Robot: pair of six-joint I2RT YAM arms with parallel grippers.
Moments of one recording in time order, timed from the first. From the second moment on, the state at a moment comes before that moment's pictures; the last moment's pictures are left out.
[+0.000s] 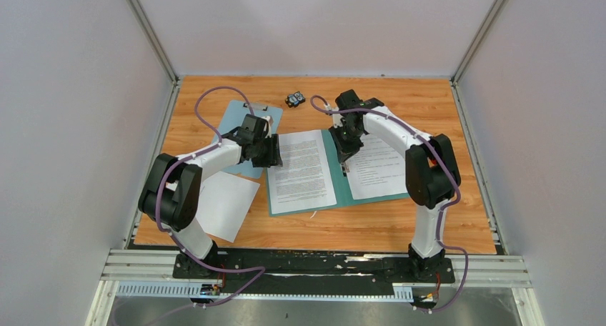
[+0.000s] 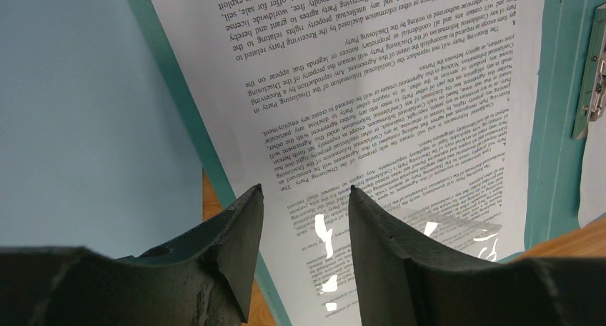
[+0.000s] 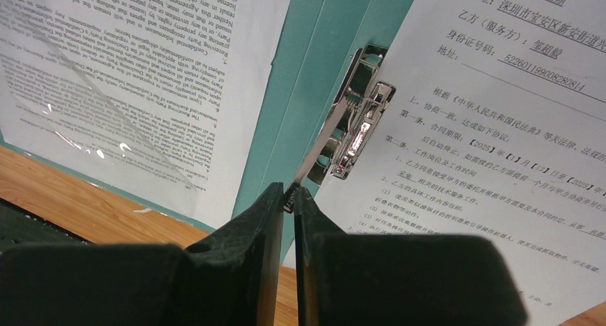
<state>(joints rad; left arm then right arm) -0.40 1.66 0.98 -0.30 0.15 -0.44 0.47 1.96 1.57 -0.90 -0.21 0.05</state>
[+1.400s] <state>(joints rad) -0.40 1.68 0.98 -0.30 0.15 -0.44 0.48 1.97 1.65 -0.94 -0.15 0.03</state>
